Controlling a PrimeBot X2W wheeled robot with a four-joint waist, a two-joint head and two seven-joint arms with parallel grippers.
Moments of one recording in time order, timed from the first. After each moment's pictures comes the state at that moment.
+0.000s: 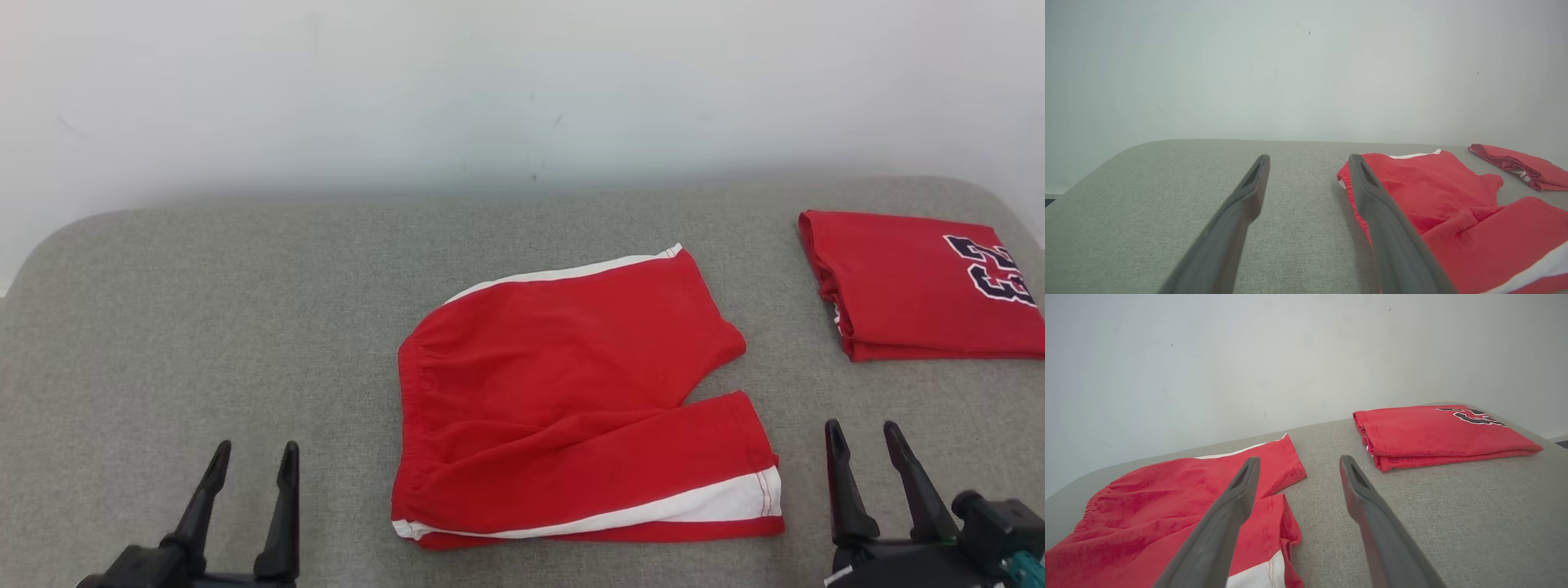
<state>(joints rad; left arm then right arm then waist) -0.03 0.19 -0.09 0.13 -0.32 -0.13 -0.26 -0.05 -0.17 0.05 0.26 0.38 0.13 -0.26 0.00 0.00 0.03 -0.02</state>
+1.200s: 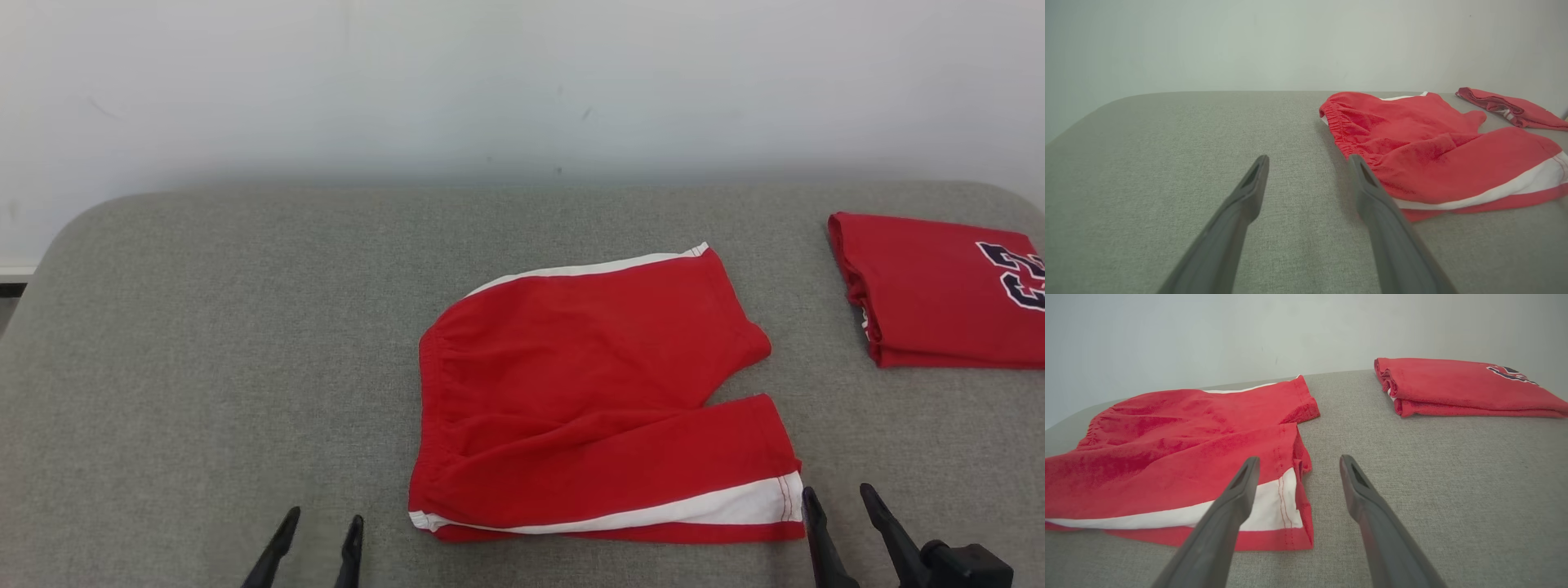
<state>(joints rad) 0.06 0.20 -0.19 0.16 -0.26 -0.13 -0.26 0.04 -0.21 0.10 0.30 0.33 0.13 -0.26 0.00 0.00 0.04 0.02</state>
